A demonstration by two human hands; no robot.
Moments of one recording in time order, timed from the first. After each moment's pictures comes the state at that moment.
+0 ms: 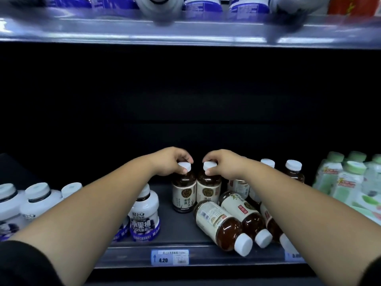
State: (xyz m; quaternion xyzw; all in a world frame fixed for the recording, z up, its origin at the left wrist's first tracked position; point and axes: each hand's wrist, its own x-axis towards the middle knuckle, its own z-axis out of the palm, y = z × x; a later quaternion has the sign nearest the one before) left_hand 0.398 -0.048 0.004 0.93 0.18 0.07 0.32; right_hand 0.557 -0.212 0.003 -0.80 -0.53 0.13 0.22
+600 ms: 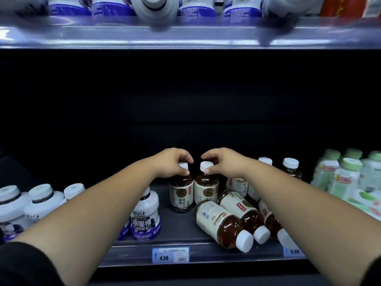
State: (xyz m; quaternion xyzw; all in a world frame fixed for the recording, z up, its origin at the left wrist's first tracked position) left_hand 0.397 -0.058 0.003 0.94 0.18 0.09 0.26; right_hand 0.557 -0.224 0.005 -0.79 -0.54 0.13 0.26
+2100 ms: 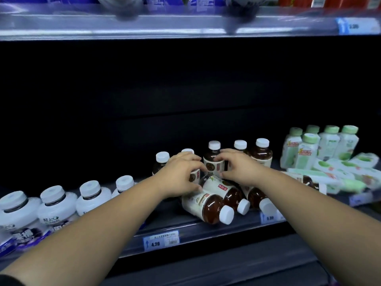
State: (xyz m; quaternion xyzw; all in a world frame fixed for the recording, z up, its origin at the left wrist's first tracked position) left_hand 0.394 -0.147 -0.027 0.99 0.01 0.13 0.10; right_hand 0.552 -0.320 -0.030 -0.84 -0.49 0.02 0.22
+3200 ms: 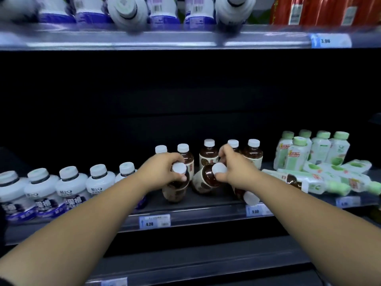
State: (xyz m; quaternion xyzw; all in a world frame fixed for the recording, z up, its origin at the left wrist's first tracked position) left_hand 0.343 -0.170 -0.016 0.96 0.17 0.17 0.18; right_hand 0.529 -0.360 -0.031 -0.83 -0.48 0.01 0.27
